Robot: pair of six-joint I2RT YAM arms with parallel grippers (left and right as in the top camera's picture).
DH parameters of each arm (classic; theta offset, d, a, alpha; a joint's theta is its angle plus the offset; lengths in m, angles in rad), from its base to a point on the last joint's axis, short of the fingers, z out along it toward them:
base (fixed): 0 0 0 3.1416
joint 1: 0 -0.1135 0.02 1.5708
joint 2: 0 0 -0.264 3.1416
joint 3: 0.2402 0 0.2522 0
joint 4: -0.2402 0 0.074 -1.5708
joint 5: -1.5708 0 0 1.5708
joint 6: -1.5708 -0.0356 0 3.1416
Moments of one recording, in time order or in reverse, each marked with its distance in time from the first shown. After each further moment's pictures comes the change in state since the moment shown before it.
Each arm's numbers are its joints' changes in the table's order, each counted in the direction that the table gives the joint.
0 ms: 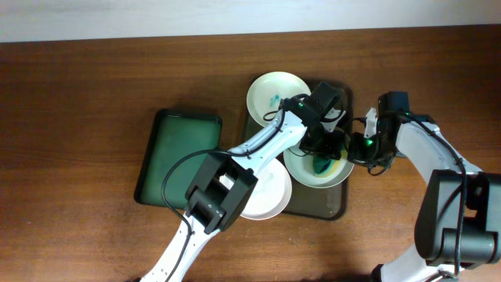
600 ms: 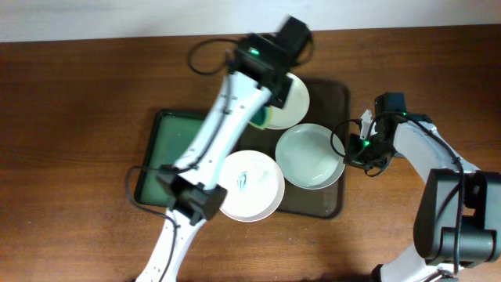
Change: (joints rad) left arm -0.146 -0.047 0.763 -0.859 0.778 -0.124; right arm -0.011 0.005 0.001 -0.026 0.056 -0.001
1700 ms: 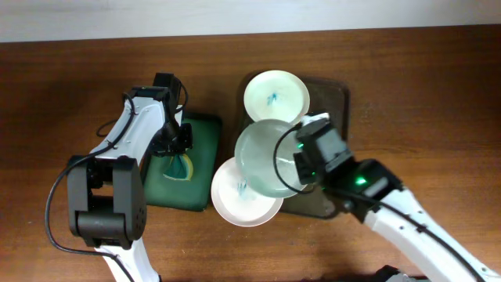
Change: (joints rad) left arm -0.518 -0.451 -1.410 0.626 -0.192 -0.052; right arm -0.727 -0.530 -0.037 0.014 -0.643 -0.100
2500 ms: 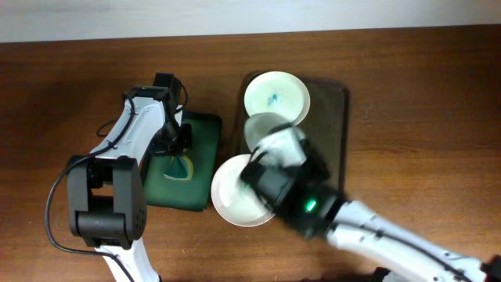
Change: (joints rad) left arm 0.000 0.000 0.000 -0.011 0.000 0.000; right arm -0.245 0.092 0.014 0.042 -0.610 -0.008
